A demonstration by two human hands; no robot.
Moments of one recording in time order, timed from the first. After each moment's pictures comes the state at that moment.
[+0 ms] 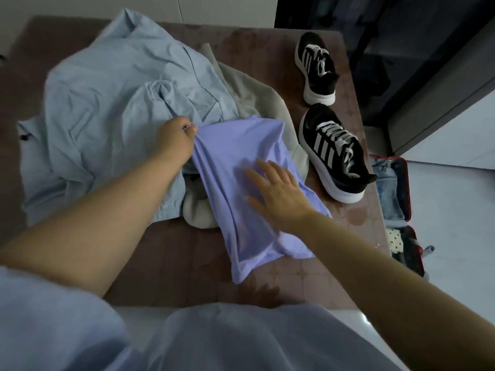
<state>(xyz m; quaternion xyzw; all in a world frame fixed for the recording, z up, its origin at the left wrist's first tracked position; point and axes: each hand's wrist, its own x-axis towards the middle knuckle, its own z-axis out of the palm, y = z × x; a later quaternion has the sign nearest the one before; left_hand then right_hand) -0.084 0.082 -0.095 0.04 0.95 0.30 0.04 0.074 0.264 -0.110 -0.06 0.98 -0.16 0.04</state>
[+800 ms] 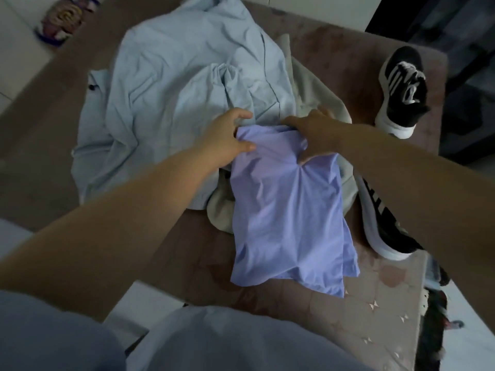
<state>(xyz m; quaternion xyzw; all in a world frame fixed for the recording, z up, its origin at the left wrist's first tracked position) -0.076 0.078 -0.096 0.02 0.88 0.46 0.12 -0.125 0.295 -0.093 -0.24 0.94 0.02 0.23</state>
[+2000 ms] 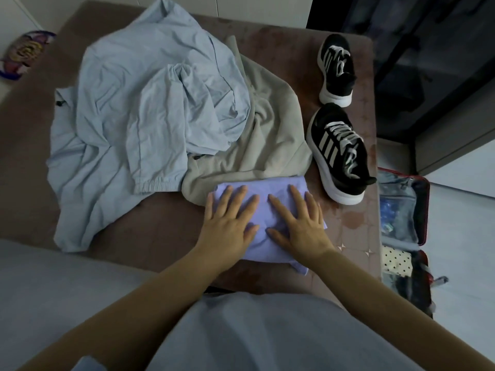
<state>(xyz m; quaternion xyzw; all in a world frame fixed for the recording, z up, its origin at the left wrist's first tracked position) 0.130 0.123 -0.151 0.26 0.96 0.04 -0.02 0.156 0.316 -0.163 -0.05 0.98 -0.19 0.06</state>
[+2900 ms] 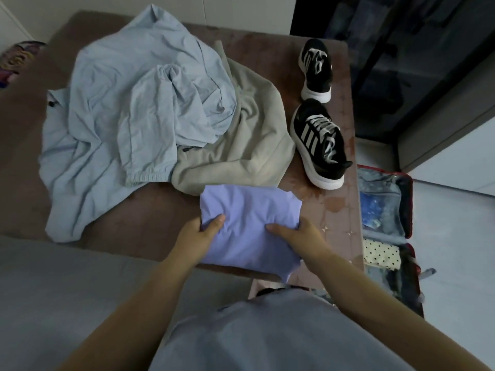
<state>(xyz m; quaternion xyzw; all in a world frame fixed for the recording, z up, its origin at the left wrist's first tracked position) 0.168 0.109 -0.125 -0.16 0.81 0.52 0.21 0.198 0.321 -0.133 0.28 0.75 -0.57 0.19</state>
